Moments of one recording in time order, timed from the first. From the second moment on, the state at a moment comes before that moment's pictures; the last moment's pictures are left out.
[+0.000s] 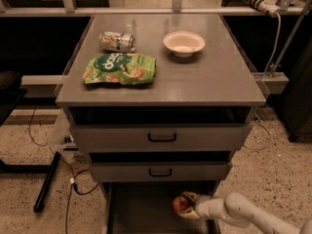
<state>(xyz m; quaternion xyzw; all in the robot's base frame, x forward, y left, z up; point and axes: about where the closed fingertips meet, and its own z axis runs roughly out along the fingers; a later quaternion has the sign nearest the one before) 0.500 -0.153 0.225 -0.54 0.72 0.21 0.39</state>
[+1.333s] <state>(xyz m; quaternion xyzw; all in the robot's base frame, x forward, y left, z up) 0.518 -0.128 0.137 -0.56 0.71 0.19 0.39</state>
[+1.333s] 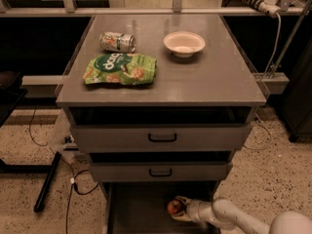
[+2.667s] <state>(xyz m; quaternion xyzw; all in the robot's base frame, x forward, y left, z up) 0.518 -0.128 0.133 -0.56 0.71 0.19 0.38</state>
